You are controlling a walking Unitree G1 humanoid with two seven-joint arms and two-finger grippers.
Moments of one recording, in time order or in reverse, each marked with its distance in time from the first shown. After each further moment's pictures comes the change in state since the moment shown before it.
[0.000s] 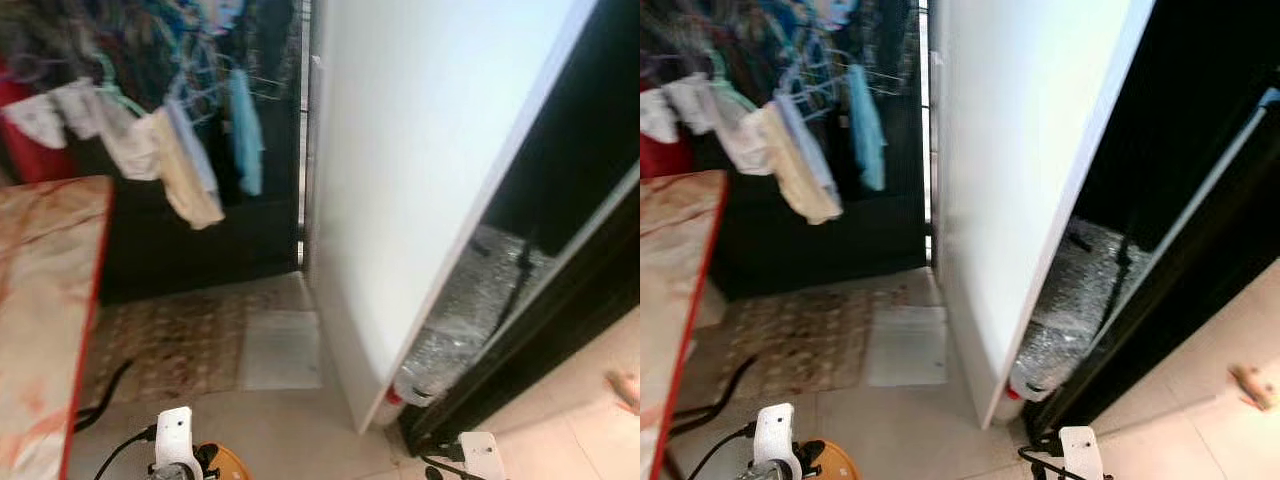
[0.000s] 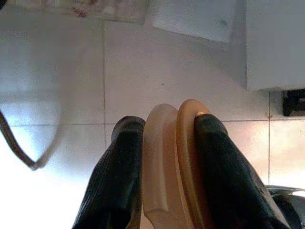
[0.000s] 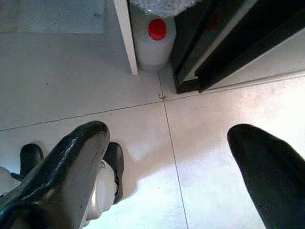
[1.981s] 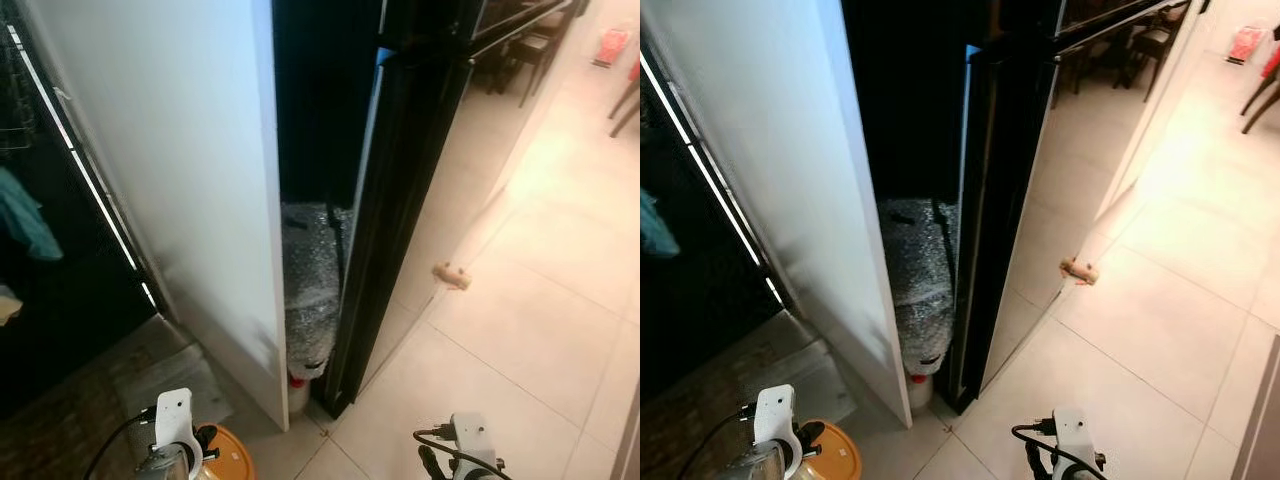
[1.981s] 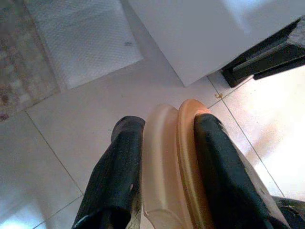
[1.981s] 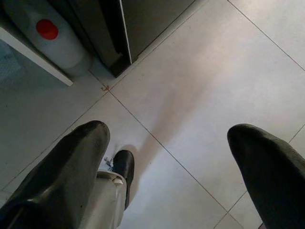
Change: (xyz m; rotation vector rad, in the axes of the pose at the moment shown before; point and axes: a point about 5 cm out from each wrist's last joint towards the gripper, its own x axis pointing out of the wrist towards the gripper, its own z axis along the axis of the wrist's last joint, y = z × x) left arm 0.004 0.001 0.024 -0.010 -0.030 0.018; right arm 0.007 0.007 0.024 0.007 -0.038 -0.013
